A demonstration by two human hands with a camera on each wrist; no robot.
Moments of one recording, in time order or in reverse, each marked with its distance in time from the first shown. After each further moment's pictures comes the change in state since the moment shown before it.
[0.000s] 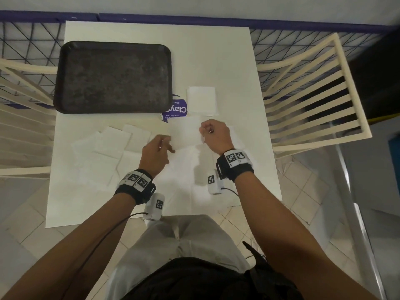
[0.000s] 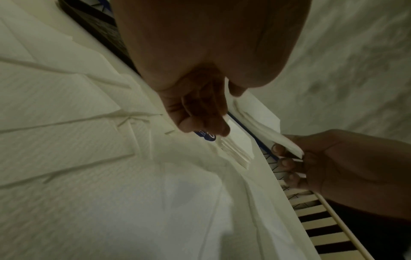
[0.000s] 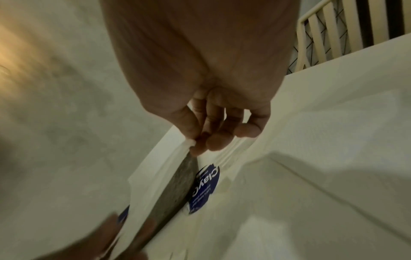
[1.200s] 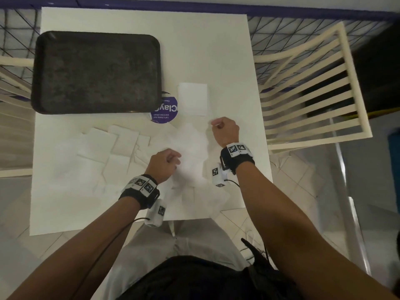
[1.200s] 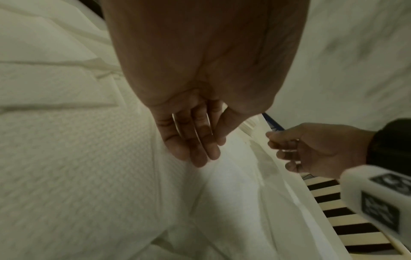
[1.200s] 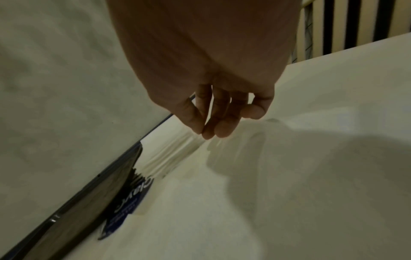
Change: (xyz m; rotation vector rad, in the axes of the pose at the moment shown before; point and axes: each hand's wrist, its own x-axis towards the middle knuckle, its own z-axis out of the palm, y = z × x) left_hand 0.011 -0.021 0.052 0.107 -0.276 -0.119; right_hand 0.054 0.054 -0.032 -0.189 0.076 0.157
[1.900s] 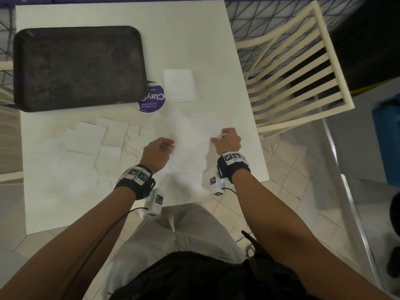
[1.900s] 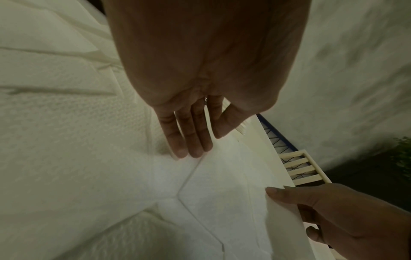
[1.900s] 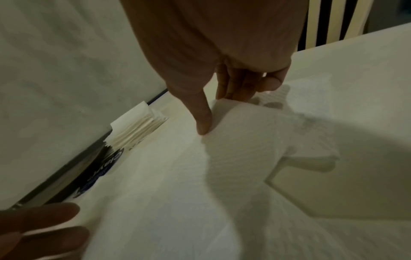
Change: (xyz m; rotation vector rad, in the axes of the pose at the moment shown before) left_hand -0.013 -0.001 0.007 -0.004 0.020 0.017; right_hand -0.065 0.067 0.004 -0.048 0.133 0.342
